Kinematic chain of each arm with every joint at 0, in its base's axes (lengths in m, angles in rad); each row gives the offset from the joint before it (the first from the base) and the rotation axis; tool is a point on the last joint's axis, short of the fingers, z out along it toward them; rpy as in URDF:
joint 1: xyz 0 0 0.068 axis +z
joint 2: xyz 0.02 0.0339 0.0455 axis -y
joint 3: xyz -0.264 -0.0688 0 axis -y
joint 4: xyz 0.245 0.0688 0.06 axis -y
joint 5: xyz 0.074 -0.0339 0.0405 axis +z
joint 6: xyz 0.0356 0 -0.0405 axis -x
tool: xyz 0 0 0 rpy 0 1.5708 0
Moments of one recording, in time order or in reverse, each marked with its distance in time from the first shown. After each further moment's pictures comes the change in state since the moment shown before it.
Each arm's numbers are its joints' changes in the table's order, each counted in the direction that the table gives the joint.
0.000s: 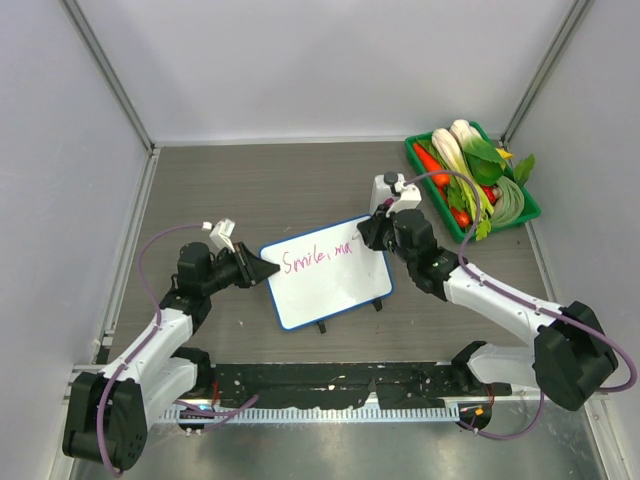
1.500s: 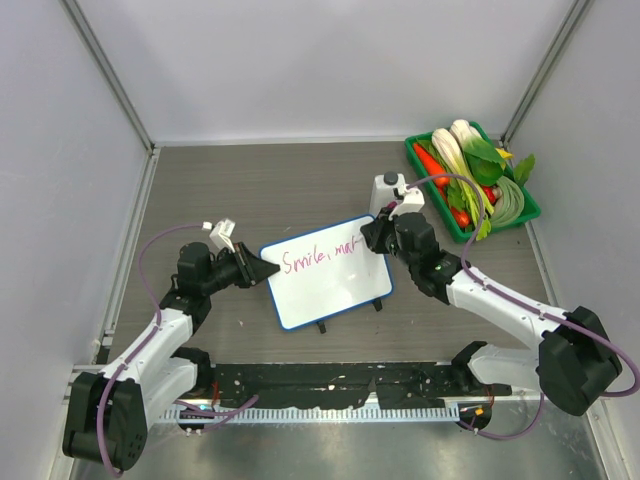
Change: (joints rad) left arm 0.001 0.000 -0.001 0.001 -0.003 -0.001; right arm 0.000 0.037 -0.030 -0.022 -0.020 -0.012
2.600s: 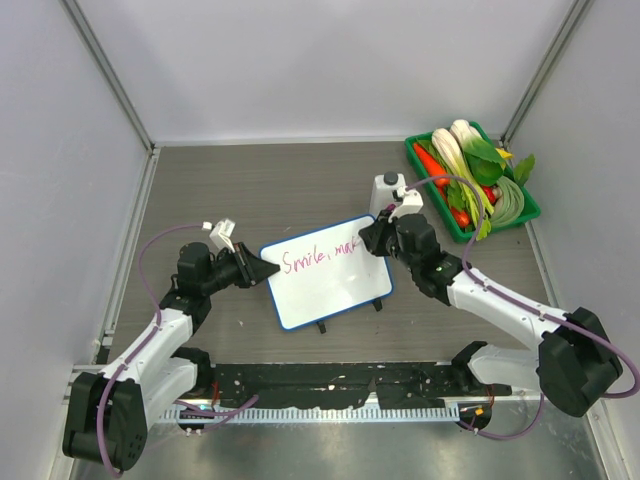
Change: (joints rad) left arm 0.000 0.001 0.000 0.000 0.000 0.000; right arm -0.003 0.002 -0.011 -0.002 0.055 -0.003
